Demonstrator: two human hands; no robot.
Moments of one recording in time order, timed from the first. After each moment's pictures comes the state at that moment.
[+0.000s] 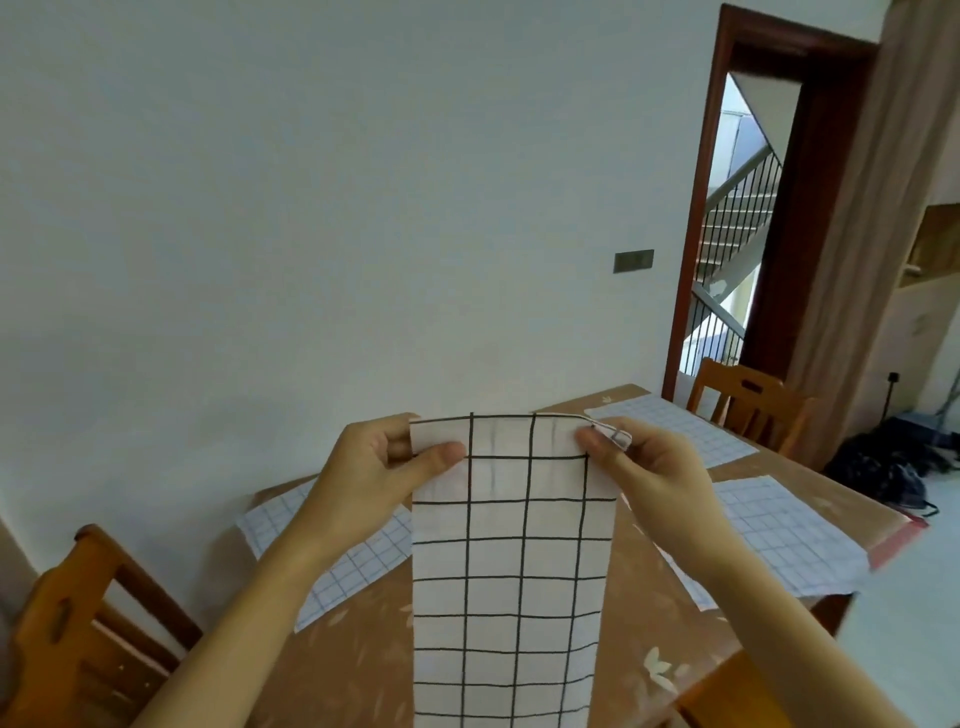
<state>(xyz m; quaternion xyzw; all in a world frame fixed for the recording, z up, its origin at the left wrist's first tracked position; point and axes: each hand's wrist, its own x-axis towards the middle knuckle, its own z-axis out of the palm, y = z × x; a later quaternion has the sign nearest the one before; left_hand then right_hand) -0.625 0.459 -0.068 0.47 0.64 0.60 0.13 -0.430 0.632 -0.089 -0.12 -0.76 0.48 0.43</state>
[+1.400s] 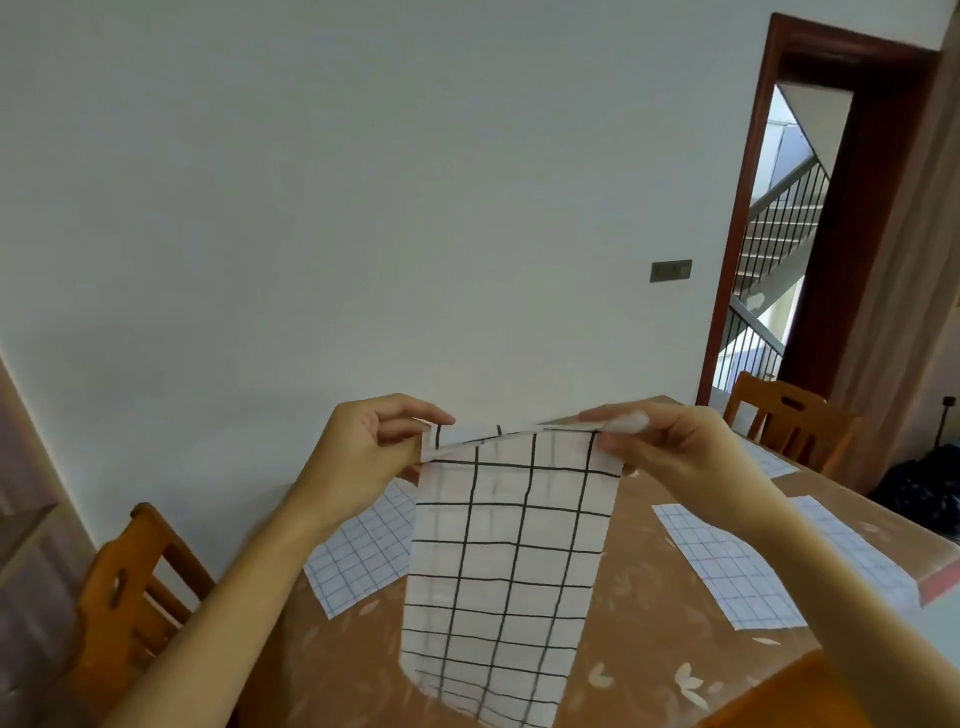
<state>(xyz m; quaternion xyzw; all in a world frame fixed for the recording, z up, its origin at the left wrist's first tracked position) -0.649 0.418 -0.052 0.45 0.66 0.59 0.12 -0.437 0.631 -0.058 -0.01 -0.84 0.41 0.35</state>
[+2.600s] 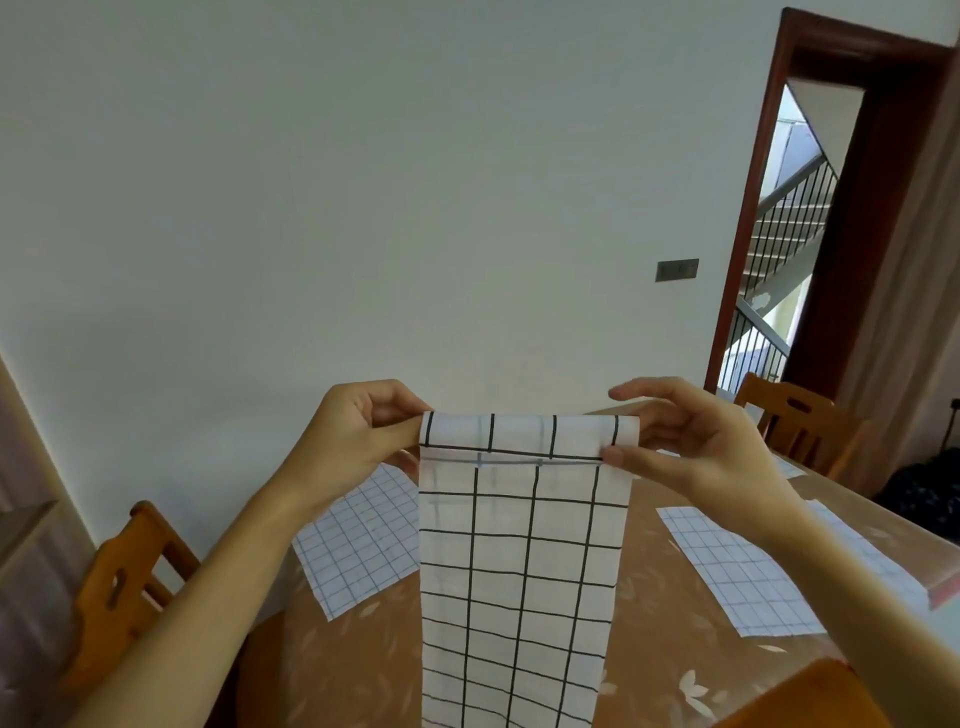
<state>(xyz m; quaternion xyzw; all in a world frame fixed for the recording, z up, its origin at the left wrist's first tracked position) -0.670 0.421 -0.042 0.46 0.64 0.60 0.14 -0.439 0.637 -0.057 -0.01 -0.80 0.46 0.38</state>
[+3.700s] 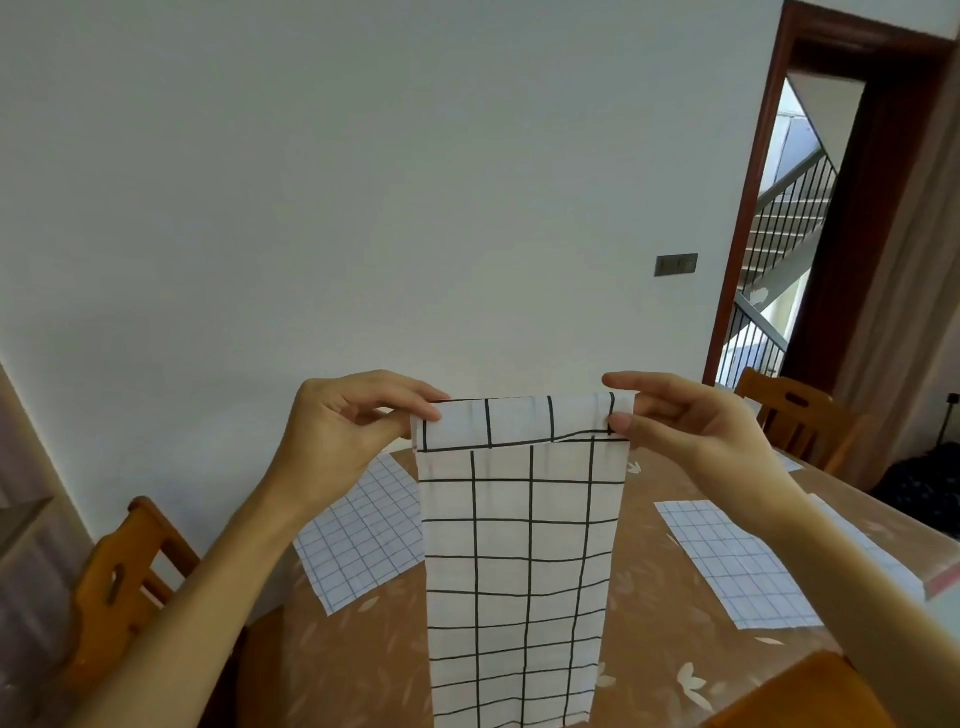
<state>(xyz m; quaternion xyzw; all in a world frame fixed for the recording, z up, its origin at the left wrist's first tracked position) -0.667 0.413 -0.043 0.56 0.59 0.58 -0.06 -0.442 0.628 -0.047 -0.07 -0.77 0.52 0.37</state>
